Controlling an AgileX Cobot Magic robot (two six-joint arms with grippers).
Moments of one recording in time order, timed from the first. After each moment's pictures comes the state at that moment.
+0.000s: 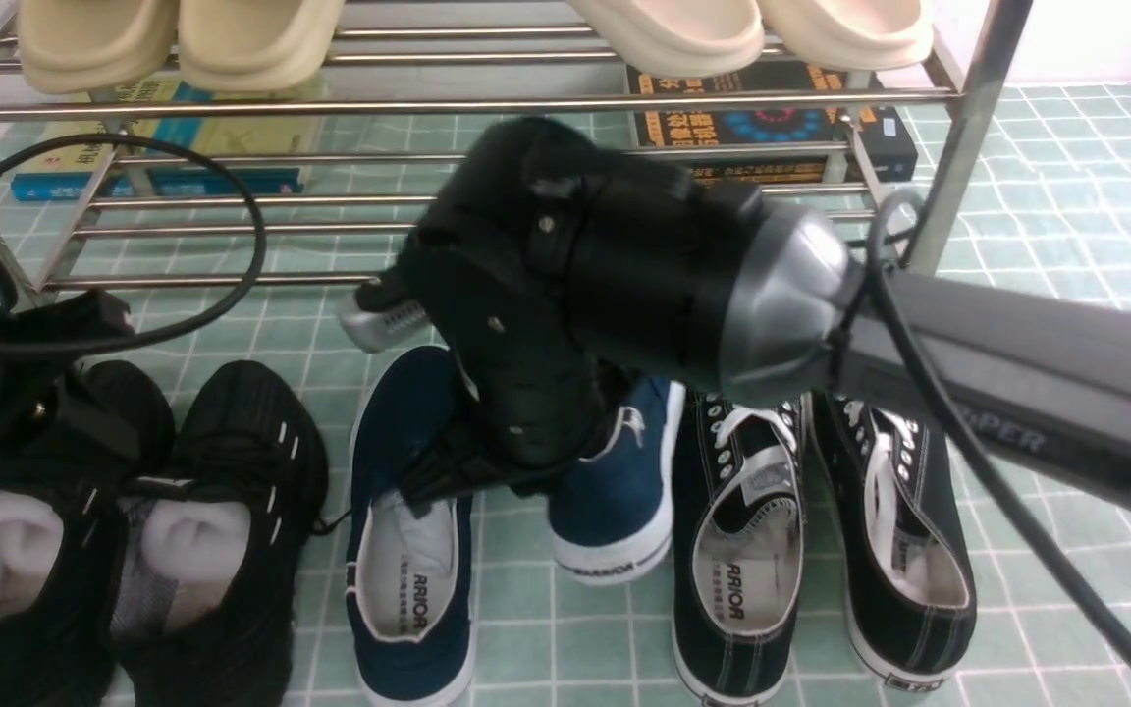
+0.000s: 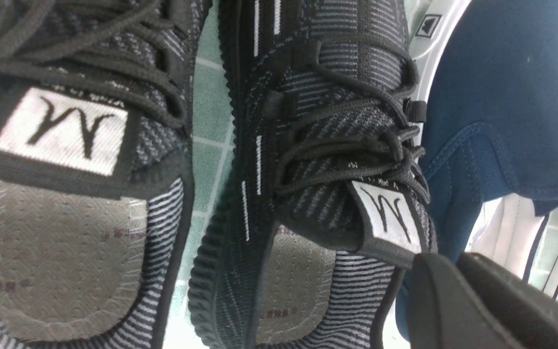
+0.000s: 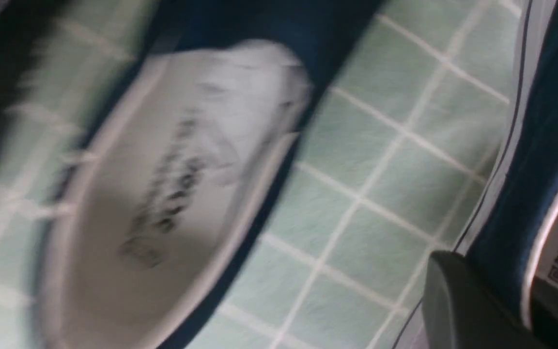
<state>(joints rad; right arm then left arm) 0.96 2.07 -1.86 -0.23 1.19 0.54 0.19 1.35 -1.02 -0.44 1.02 0.05</state>
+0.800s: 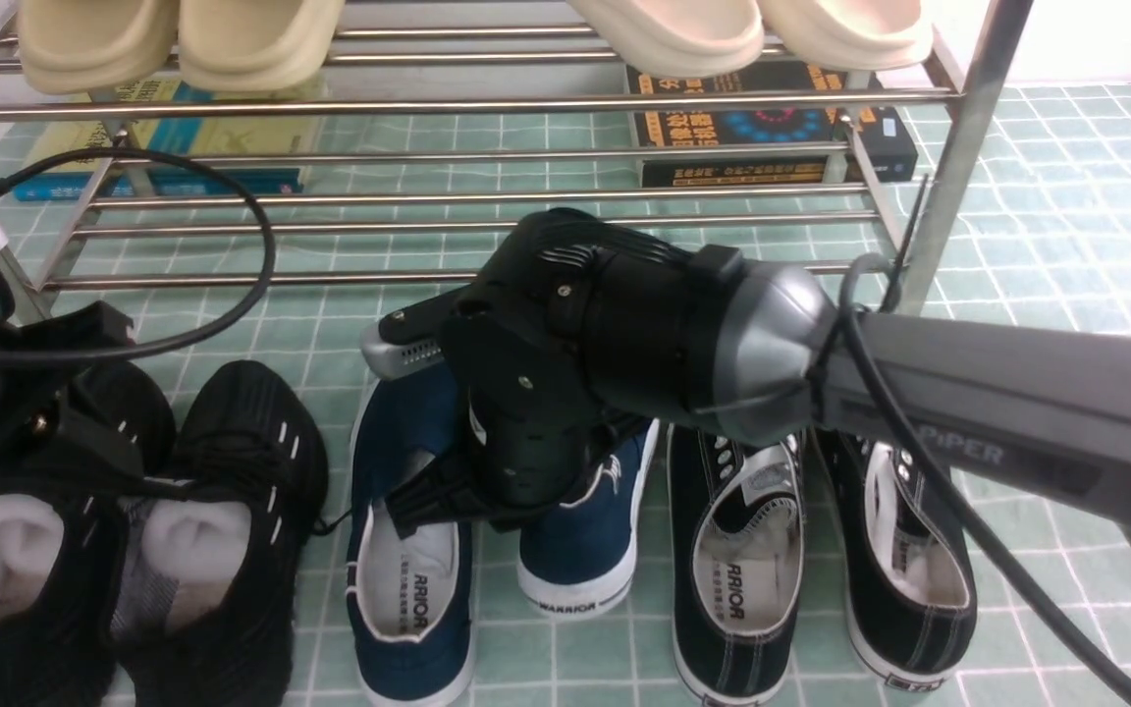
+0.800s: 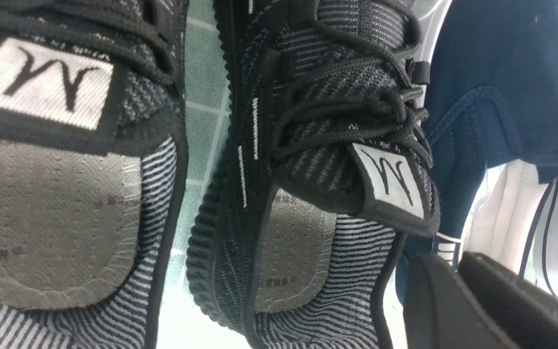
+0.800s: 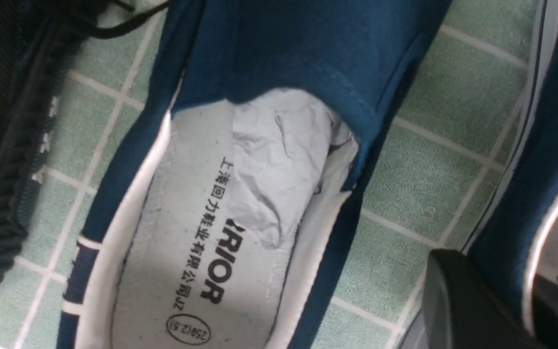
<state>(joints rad) 0.94 2.10 -1.76 -0.12 0.99 0.60 0.19 1.35 -1.02 -0.43 1.07 0.05</state>
